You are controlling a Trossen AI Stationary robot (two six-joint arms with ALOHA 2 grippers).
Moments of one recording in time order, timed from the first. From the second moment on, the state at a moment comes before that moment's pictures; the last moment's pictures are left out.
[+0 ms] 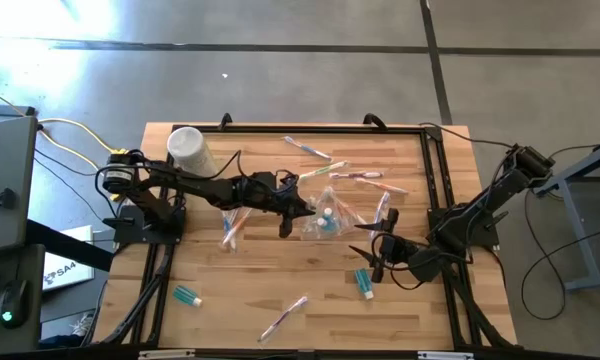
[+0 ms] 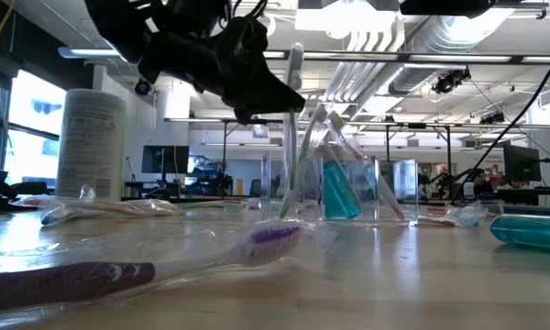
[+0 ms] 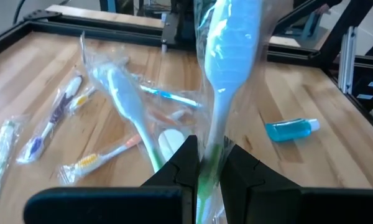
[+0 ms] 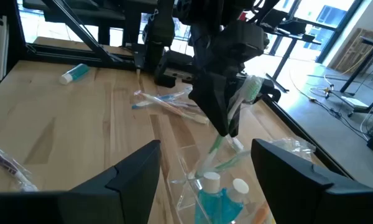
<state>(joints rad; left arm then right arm) 0.07 1.60 0.83 0.49 0.11 -0.11 0.70 1.21 0.71 0.05 0.99 0.18</state>
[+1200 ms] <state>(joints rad) 0.07 1.60 0.83 0.33 0.03 -0.16 0.70 1.21 0.71 0.04 0.99 0.20</state>
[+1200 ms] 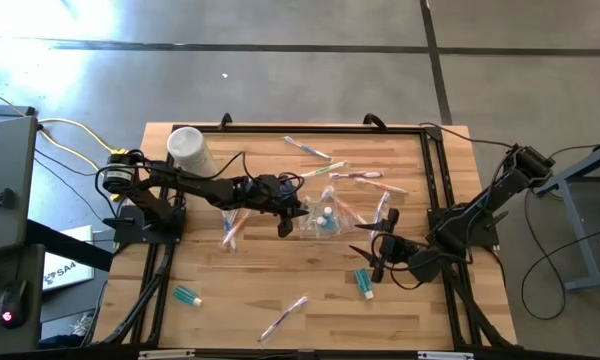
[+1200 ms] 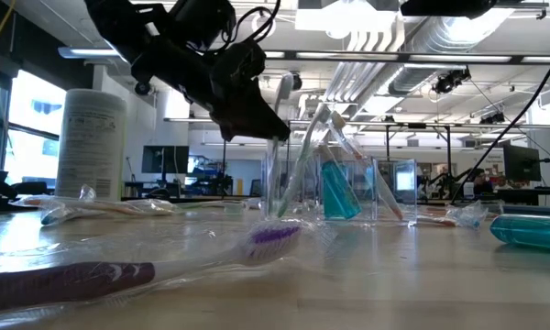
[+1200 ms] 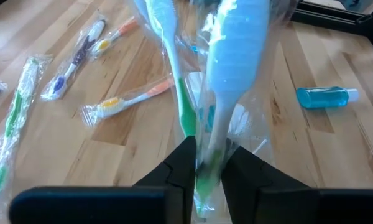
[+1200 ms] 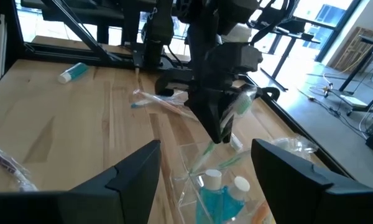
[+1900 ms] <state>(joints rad) 0.06 1.49 0.87 0.07 0.04 -0.16 0.70 1.21 0.71 -0.08 0.67 0.30</state>
